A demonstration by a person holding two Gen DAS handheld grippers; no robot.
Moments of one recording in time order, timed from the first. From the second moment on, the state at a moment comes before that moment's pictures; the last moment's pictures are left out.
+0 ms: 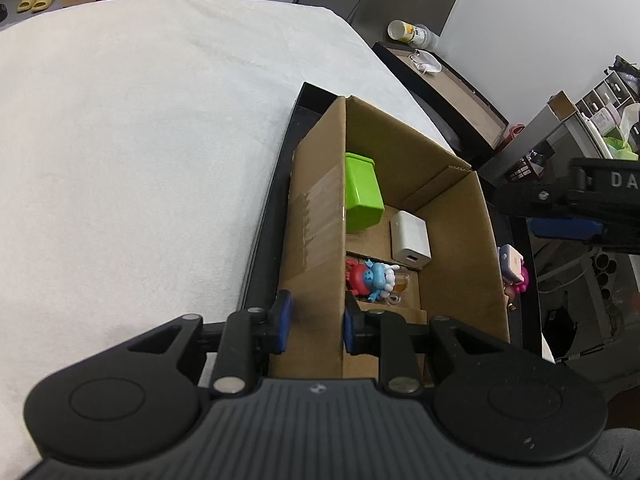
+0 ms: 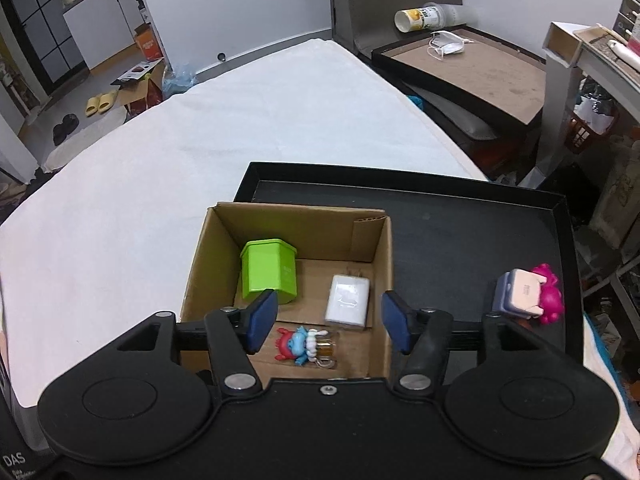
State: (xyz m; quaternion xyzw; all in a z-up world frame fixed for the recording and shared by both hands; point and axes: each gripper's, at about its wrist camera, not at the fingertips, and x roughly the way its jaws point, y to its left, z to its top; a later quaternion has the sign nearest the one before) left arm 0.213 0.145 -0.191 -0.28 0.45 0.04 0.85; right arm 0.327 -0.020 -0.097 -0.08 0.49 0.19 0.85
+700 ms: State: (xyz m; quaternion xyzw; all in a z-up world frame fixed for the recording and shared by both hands) left arm 0.211 0.145 -0.190 -0.27 0.45 0.05 0.85; right arm 0.325 -0.090 -0.090 -0.08 0.48 0.16 0.86
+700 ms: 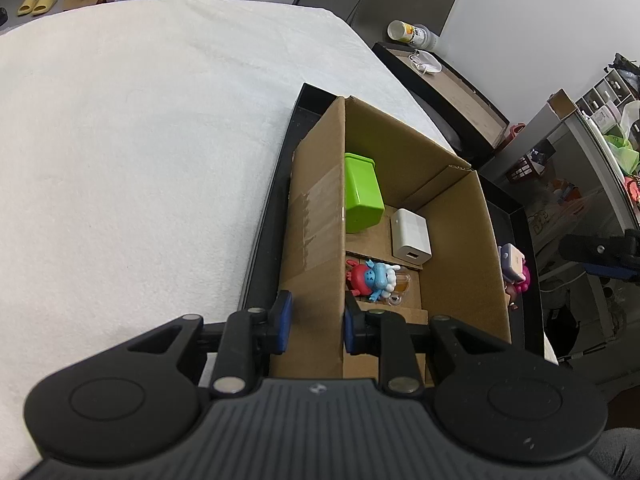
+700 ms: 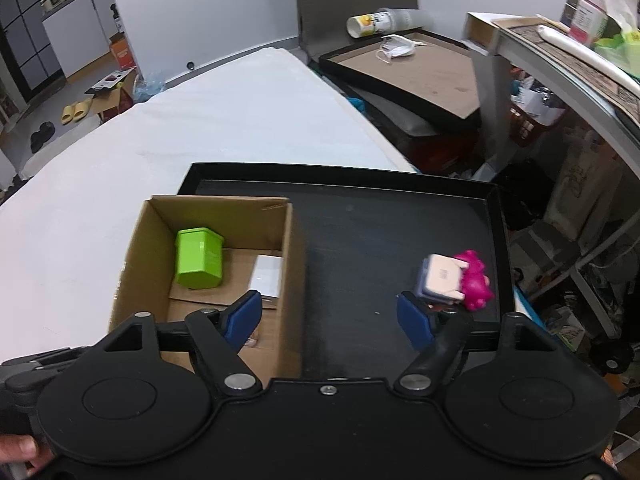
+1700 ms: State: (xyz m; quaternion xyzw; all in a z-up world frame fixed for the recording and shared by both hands) left arm 0.212 0.143 -0.188 -0.26 0.45 0.05 0.85; right arm 0.359 -0.205 -0.120 0.00 0.46 0.09 0.88
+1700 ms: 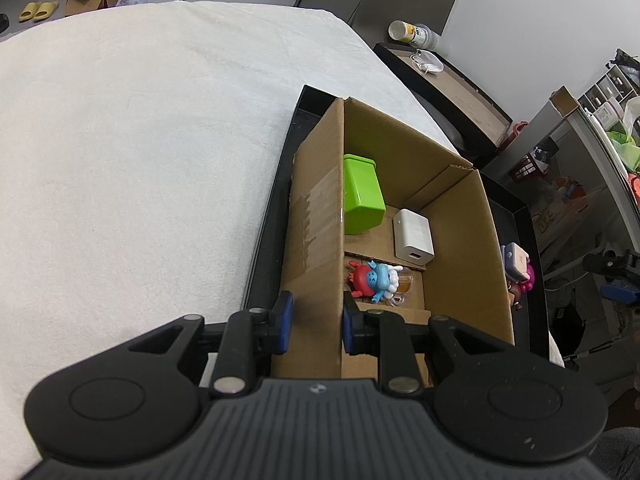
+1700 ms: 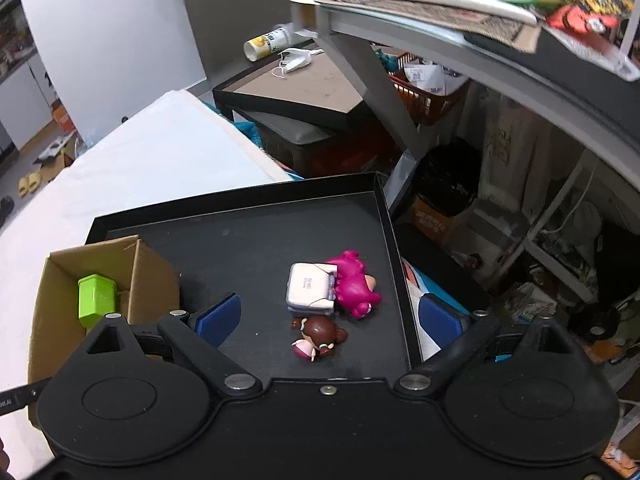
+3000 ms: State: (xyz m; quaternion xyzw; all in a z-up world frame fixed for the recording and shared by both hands) left arm 0.218 0.138 -0.188 -0.25 0.46 0.06 0.85; right arm 0.386 -0.177 -0.215 -0.02 0.51 0.10 0.85
